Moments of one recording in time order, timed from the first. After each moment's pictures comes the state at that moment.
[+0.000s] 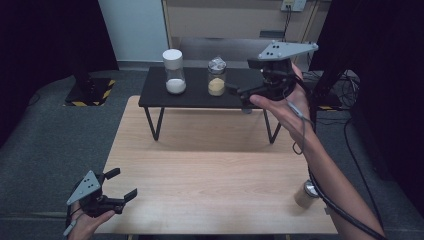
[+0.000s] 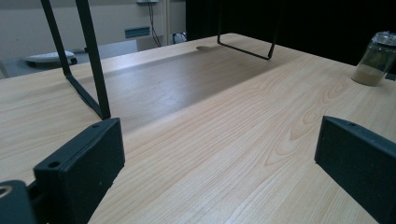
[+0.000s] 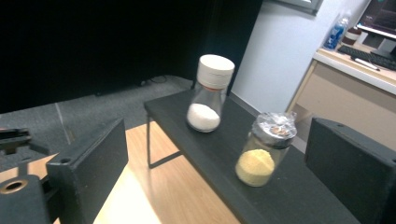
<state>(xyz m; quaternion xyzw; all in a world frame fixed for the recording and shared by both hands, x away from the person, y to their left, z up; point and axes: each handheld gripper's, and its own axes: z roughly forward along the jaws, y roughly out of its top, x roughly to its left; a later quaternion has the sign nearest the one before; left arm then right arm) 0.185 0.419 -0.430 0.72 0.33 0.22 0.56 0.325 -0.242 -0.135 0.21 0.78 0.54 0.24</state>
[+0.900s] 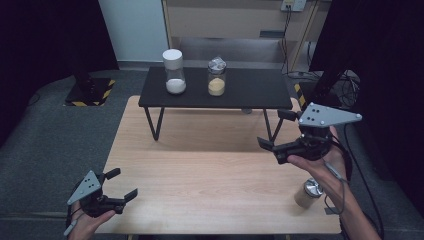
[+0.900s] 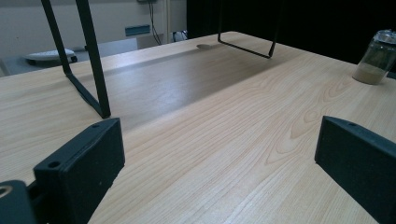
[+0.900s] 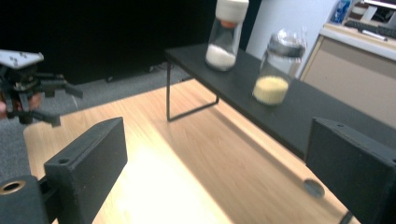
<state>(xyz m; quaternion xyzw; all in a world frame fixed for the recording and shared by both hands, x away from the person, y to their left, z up) 0.185 0.419 -0.429 0.73 0.33 0.22 0.56 0.249 -0.317 -0.205 0.23 0.78 0.53 0.23</state>
